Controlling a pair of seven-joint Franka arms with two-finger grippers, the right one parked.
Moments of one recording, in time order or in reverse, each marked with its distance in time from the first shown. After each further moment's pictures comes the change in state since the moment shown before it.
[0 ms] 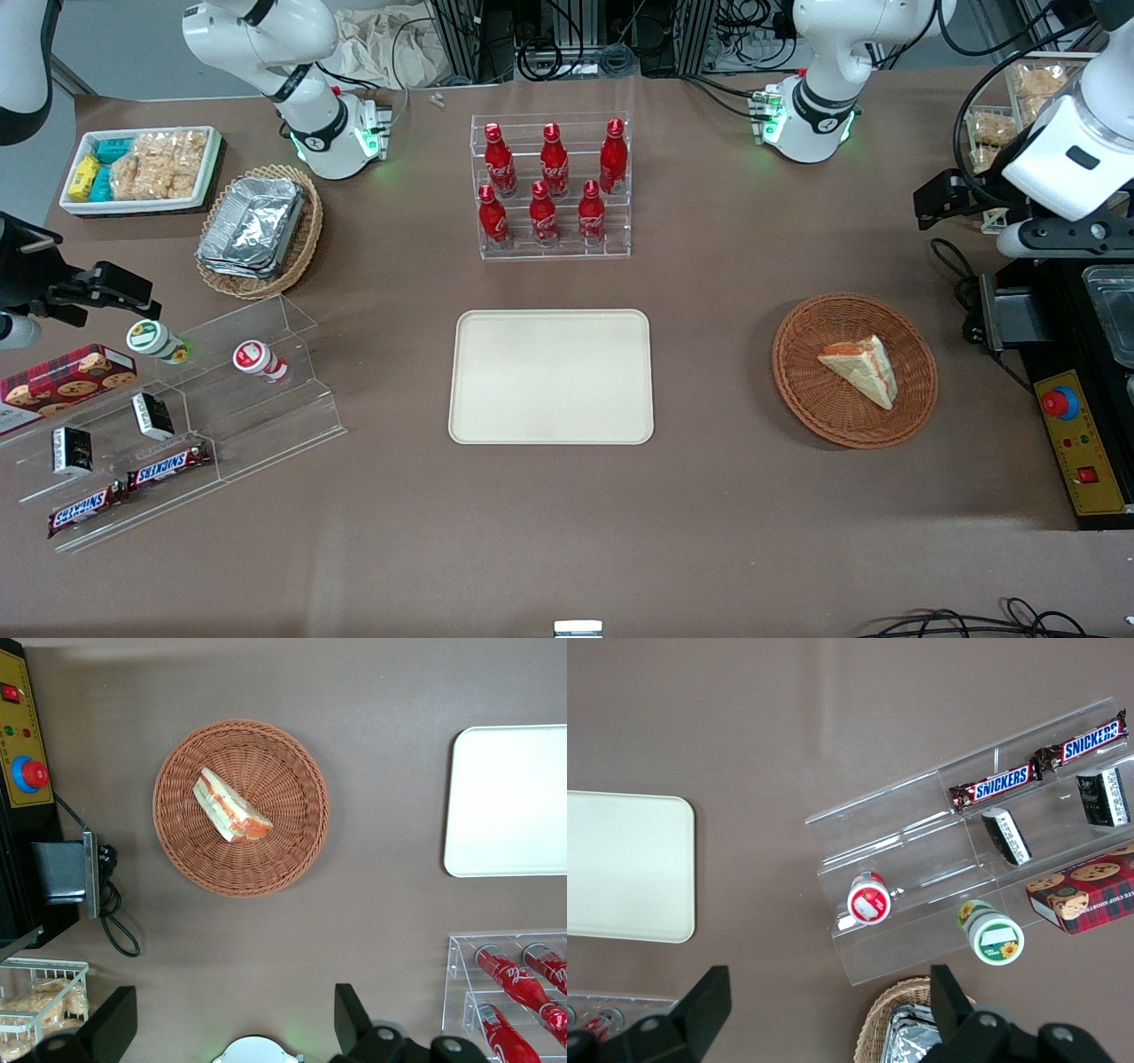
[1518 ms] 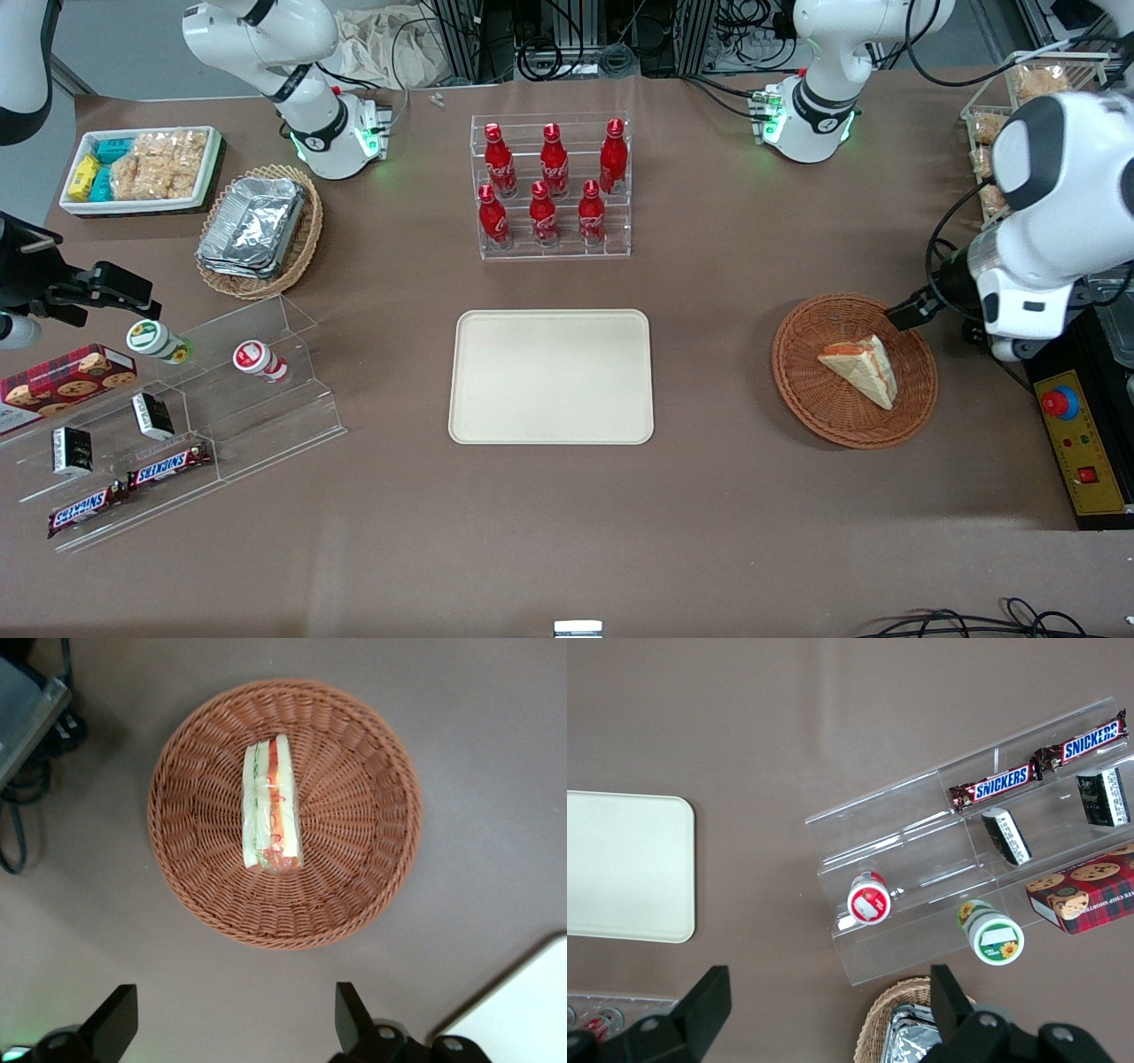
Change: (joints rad) arm 0.101 0.012 0.012 -0.545 -0.032 0.524 -0.620
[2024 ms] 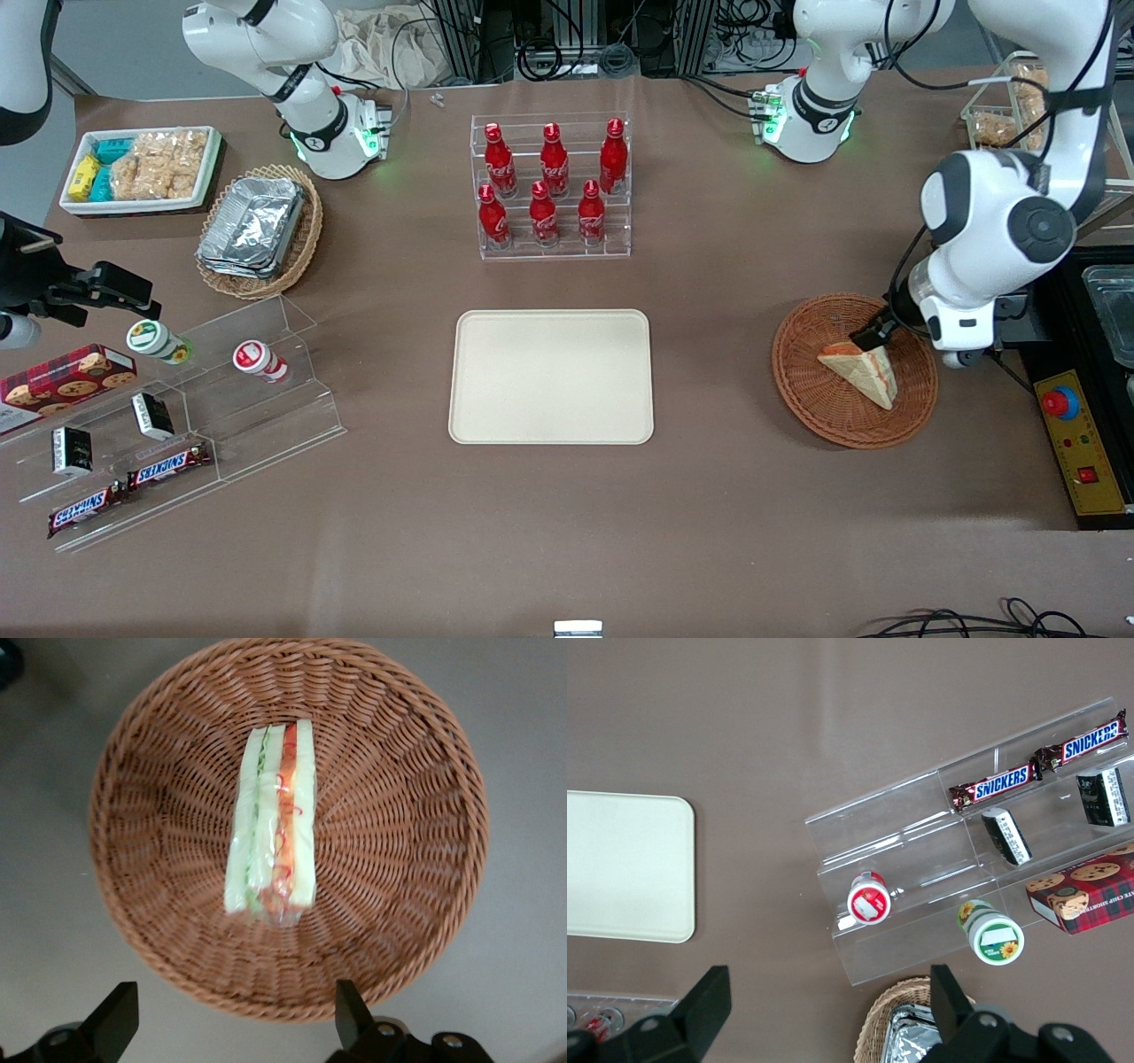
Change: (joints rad) arm 0.001 0.076 0.000 -0.239 -0.004 0.382 -0.163
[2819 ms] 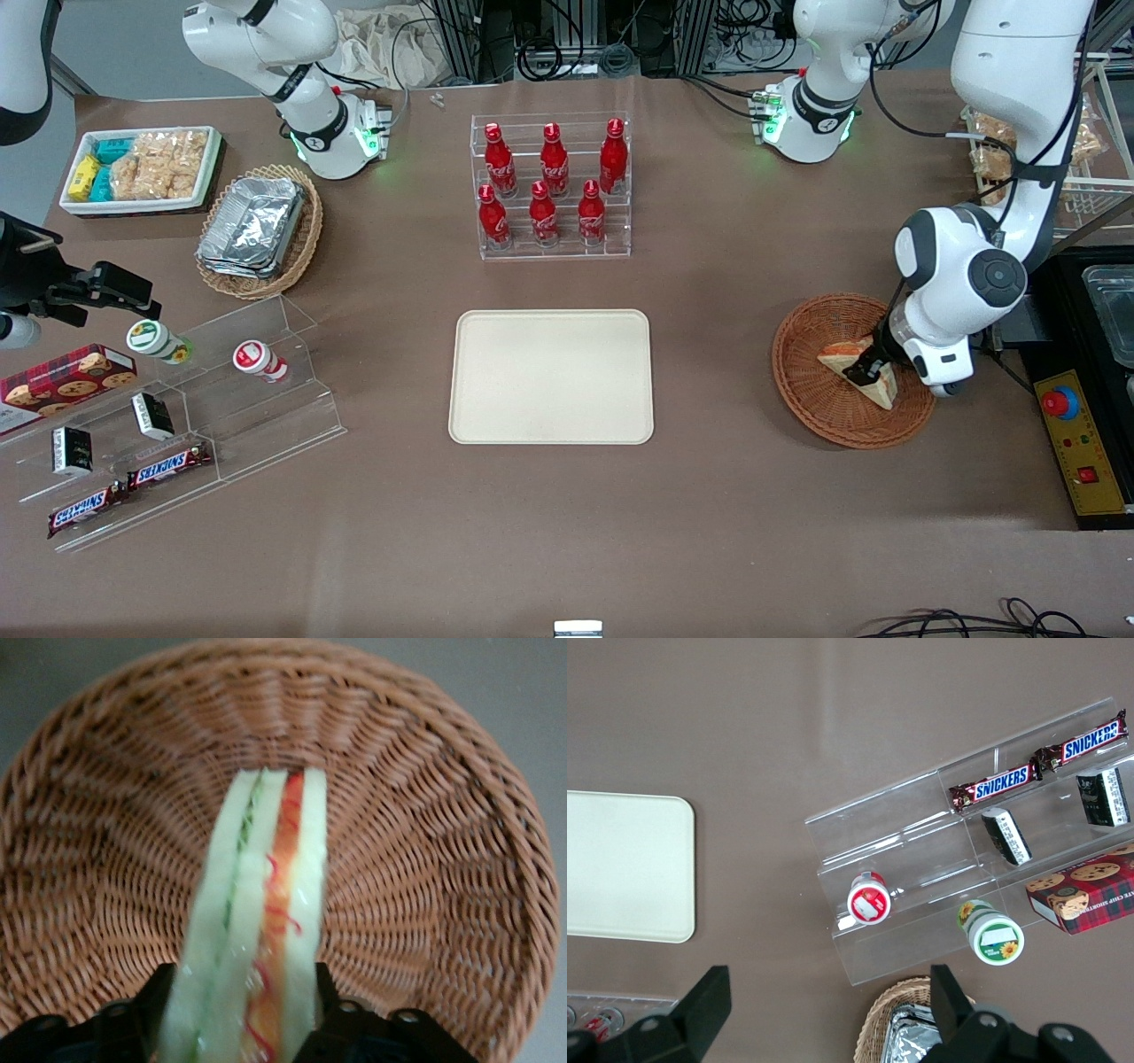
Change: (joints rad) arm 0.003 0.189 0.046 0.008 0.016 0.226 -0.065
